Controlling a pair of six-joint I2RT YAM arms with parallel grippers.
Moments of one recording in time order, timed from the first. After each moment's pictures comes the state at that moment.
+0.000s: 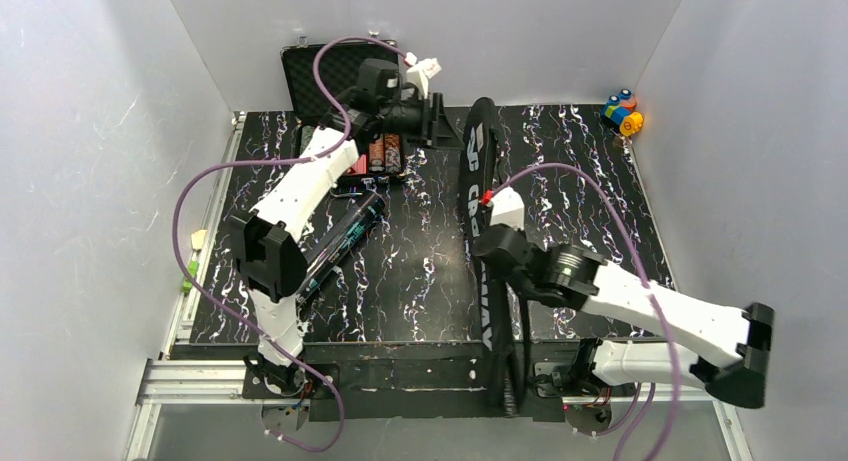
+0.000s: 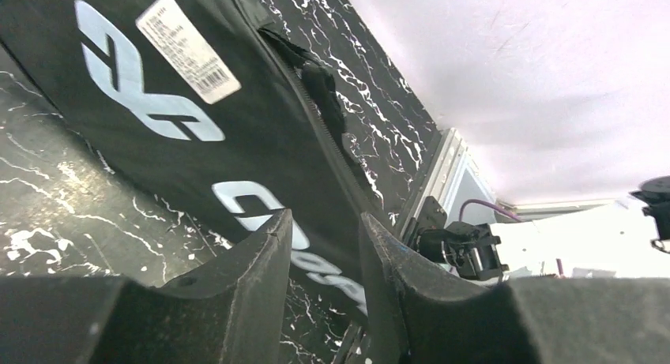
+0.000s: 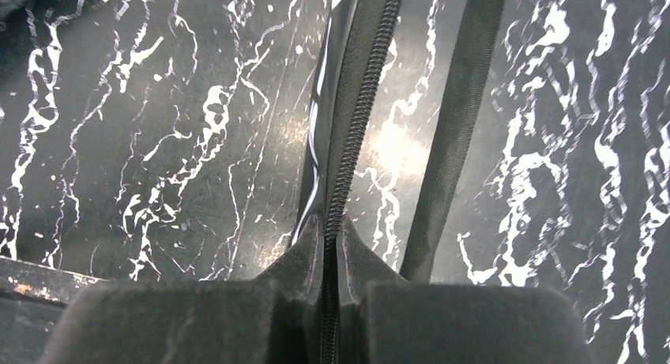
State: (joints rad) left arm -0.53 1.92 1.96 -0.54 0.69 -0.38; right arm 1.14 1.14 1.05 -0.83 0.65 0.63
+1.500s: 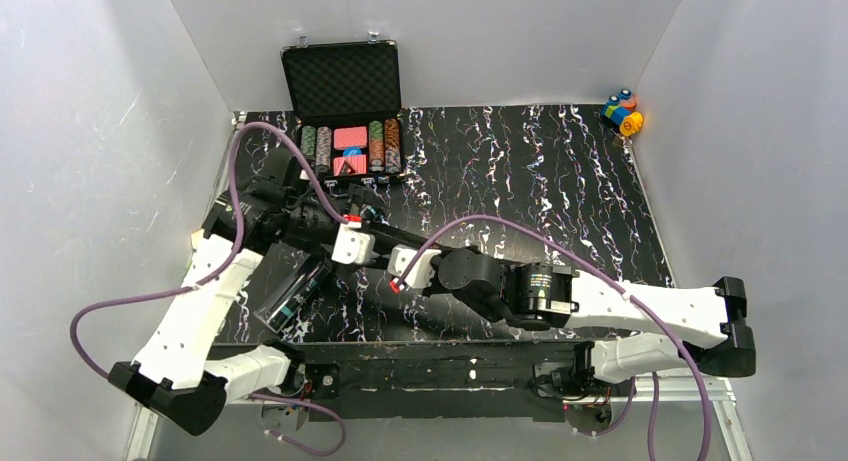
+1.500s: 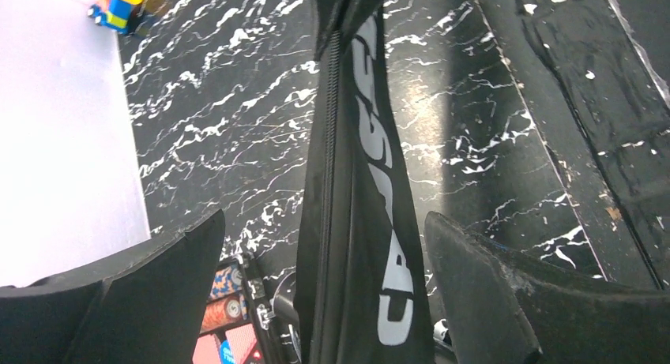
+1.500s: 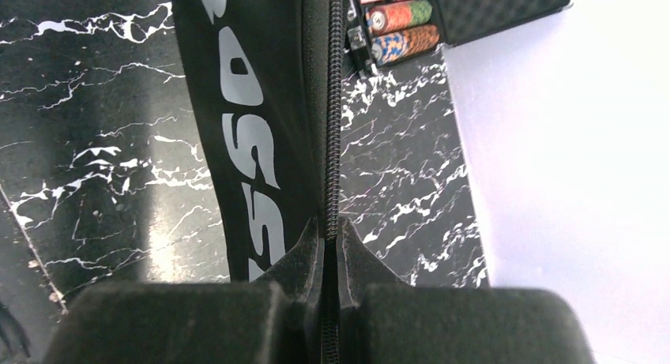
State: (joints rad) left arm -0.41 1.11 1.41 -1.16 0.89 1.42; right arm 1.42 1.19 1.14 -0.50 0.58 -0.50
